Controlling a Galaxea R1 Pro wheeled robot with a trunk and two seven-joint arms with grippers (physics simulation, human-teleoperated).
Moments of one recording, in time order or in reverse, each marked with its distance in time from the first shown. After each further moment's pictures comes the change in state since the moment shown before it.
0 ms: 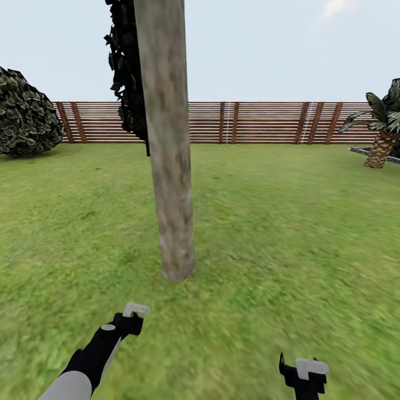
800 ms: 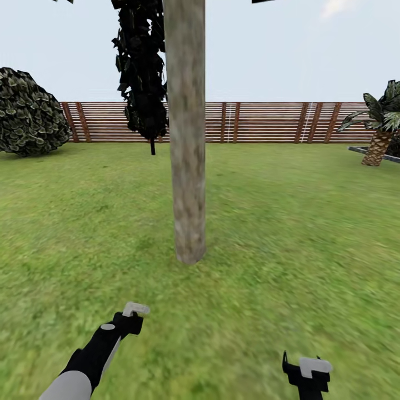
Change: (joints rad) left arm 0.000 0.001 0.001 -0.005 0.001 0.000 -0.004; right arm -0.006 -0.017 -0.001 0.001 -0.001 0.000 0.000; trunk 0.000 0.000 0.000
